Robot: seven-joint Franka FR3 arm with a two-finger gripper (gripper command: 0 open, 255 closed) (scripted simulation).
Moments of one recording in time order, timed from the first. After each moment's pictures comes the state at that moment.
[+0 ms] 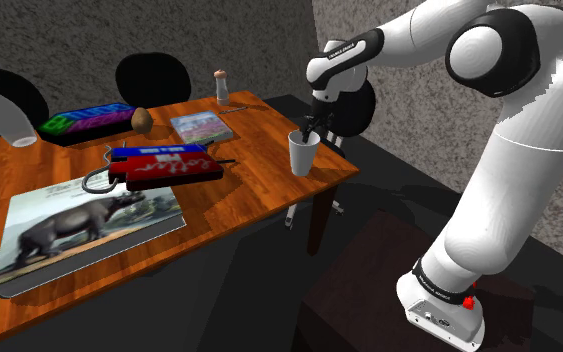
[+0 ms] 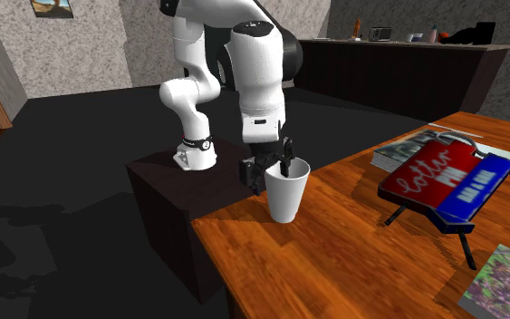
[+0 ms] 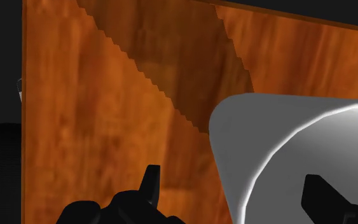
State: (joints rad) arm -0.07 0.15 -0.29 -2.03 0.23 2.14 -0.33
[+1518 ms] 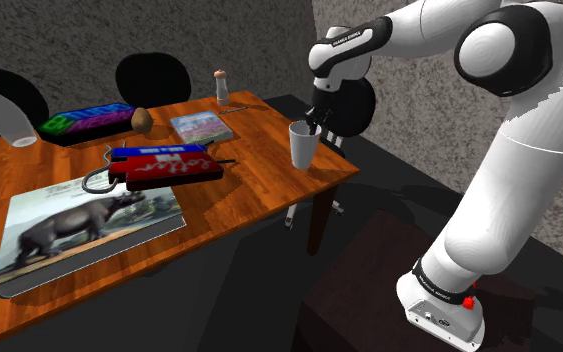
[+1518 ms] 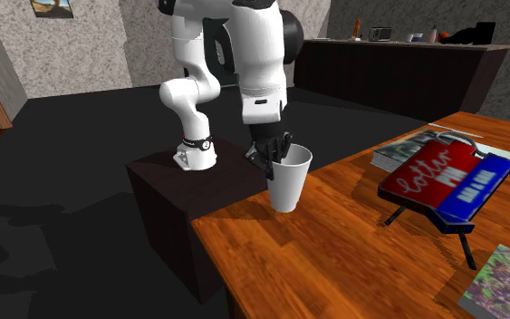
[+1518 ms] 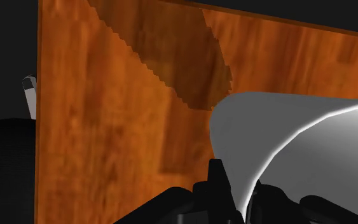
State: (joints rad) arm -0.06 0.11 -0.29 -1.98 0.21 2.06 -0.30
